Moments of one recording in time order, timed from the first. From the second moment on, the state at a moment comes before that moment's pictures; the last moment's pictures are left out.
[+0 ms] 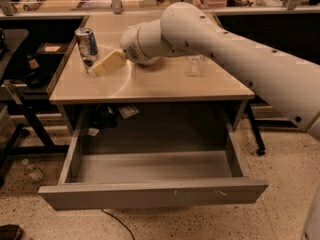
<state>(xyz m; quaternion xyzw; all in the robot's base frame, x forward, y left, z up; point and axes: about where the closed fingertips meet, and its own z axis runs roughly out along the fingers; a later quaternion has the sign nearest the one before) 0.689 0.126 0.912 -0.48 0.69 0.22 0.50</state>
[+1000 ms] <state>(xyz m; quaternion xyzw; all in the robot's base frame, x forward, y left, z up) 0.728 0.188 0.904 -0.50 0.65 0.28 0.50</state>
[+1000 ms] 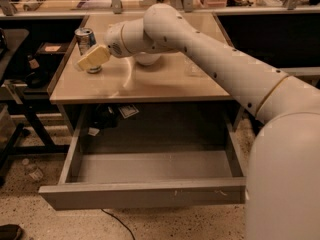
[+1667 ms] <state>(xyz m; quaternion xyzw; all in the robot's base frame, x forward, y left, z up) 0.746 0.209 0.895 -0.50 0.64 0.30 0.50</state>
